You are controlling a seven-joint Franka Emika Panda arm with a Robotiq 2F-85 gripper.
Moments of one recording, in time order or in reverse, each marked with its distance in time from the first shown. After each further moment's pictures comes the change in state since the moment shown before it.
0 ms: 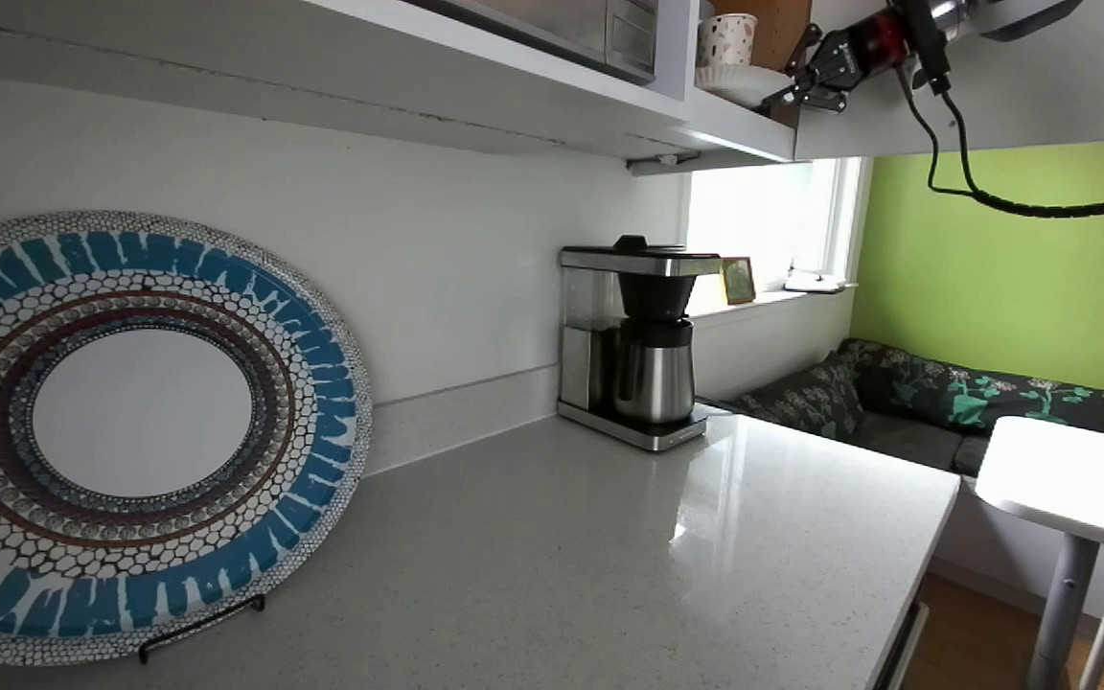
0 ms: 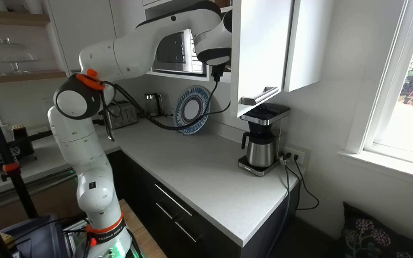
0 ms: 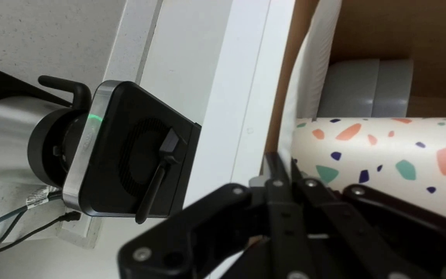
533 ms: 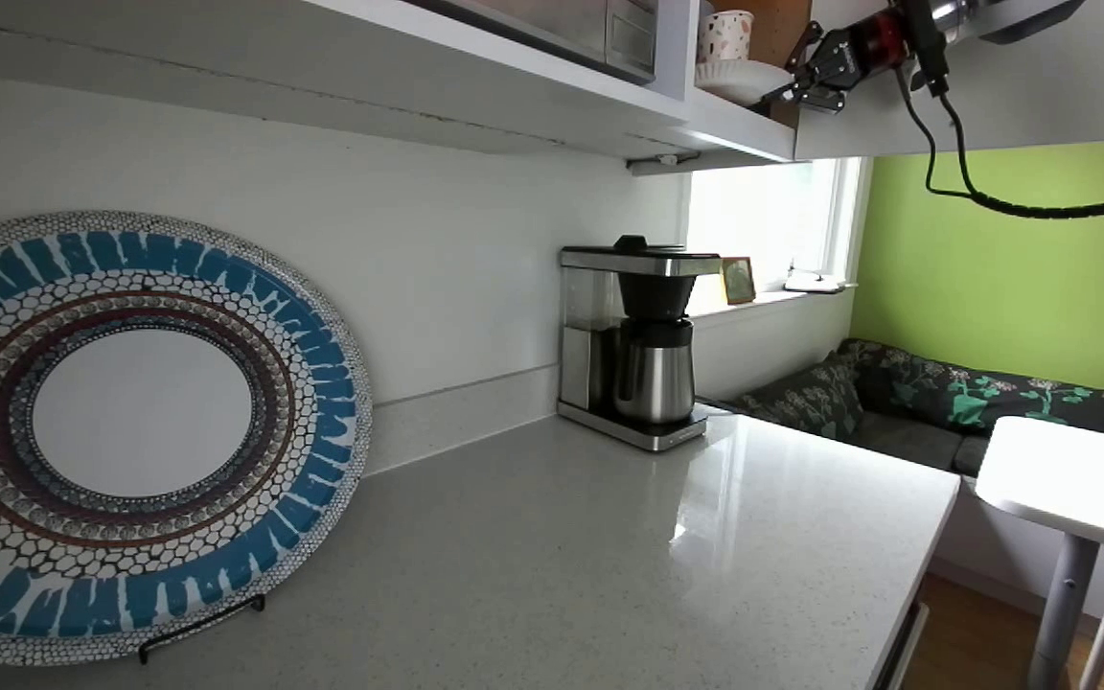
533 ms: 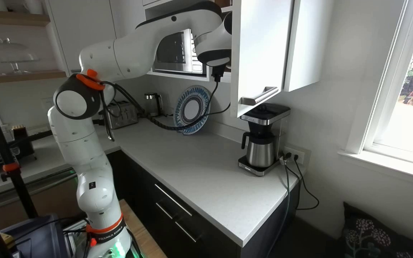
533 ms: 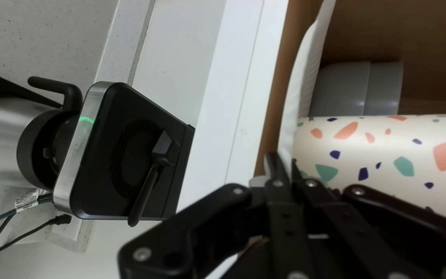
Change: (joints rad) arm -0.004 0.000 0.001 -0.006 0.030 0.000 -0.023
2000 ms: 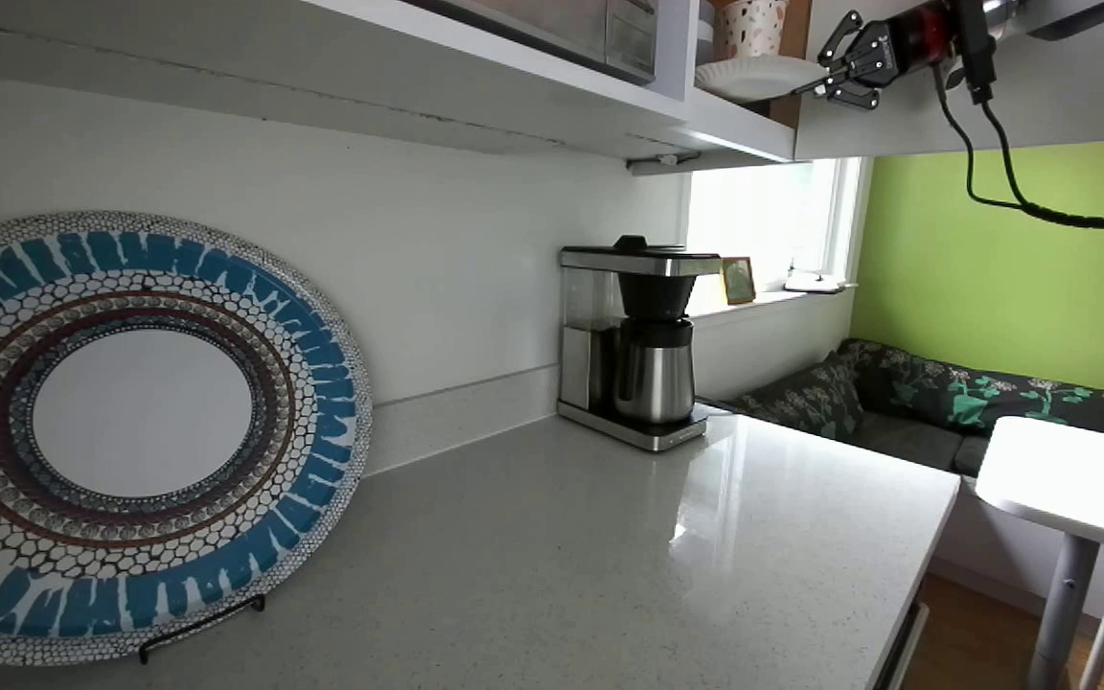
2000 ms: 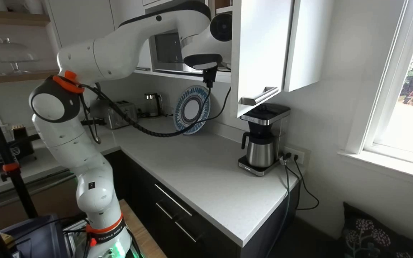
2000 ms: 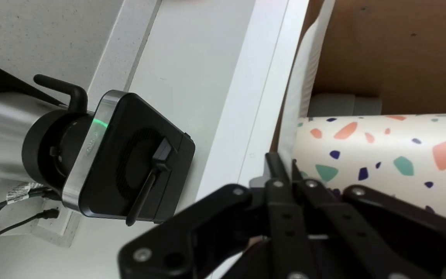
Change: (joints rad) arm -0.016 -0.144 0.000 -0.162 -0.001 0.000 -0.143
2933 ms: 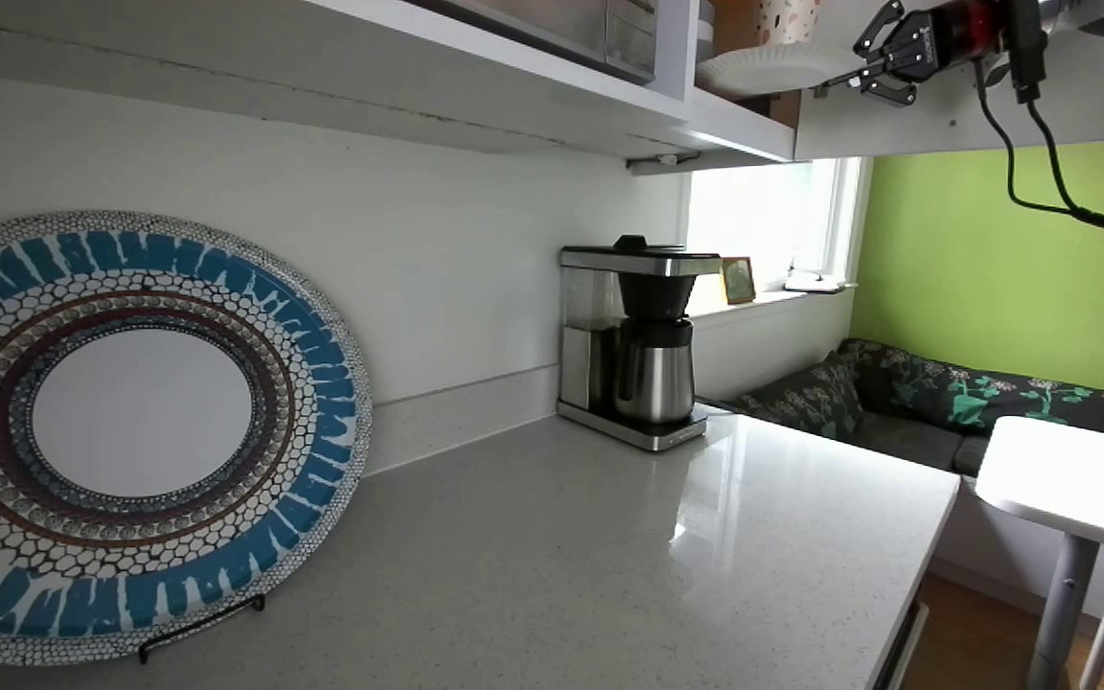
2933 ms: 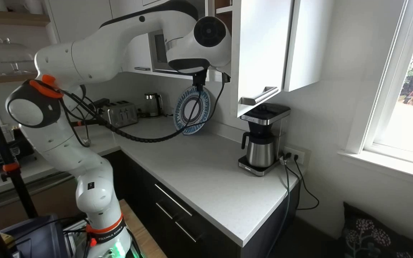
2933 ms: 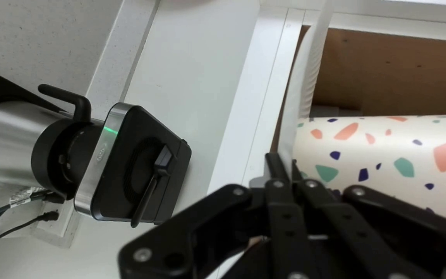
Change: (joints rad) arm -0.018 -0.129 -0.009 -0.132 0.000 -0.001 -0.044
